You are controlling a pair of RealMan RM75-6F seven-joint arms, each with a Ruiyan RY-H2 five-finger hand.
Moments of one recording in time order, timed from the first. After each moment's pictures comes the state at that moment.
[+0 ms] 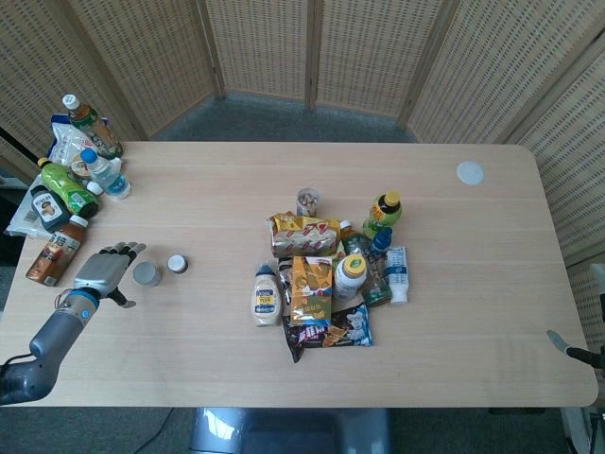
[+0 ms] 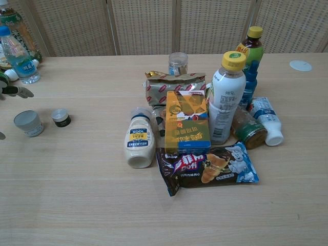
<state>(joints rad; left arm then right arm) -0.74 -1.25 0.05 -1.44 0.79 0.72 0.29 0.00 -1.01 0.15 -1.70 -1.36 1.52 0.10</state>
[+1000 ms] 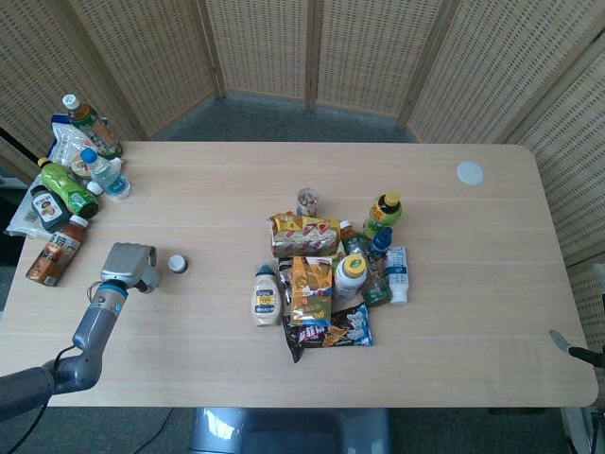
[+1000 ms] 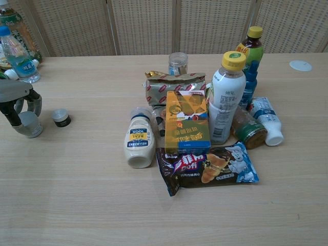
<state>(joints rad) -0.72 -1.52 -0.01 -1.18 0.80 0.86 0.43 0.00 -1.01 0.15 -1.69 -1.34 1.51 0.11</state>
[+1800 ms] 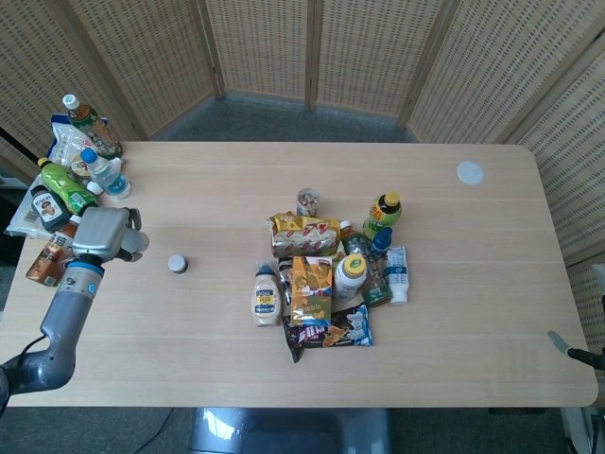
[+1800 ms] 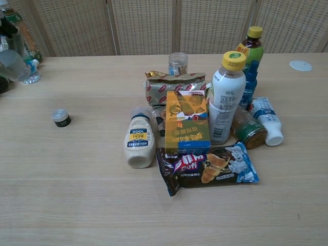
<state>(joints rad) -0.72 -1.21 -0.16 -1.57 0.81 1.01 0.49 -0.01 -1.00 0.15 -1.71 -1.37 1.53 0.12</state>
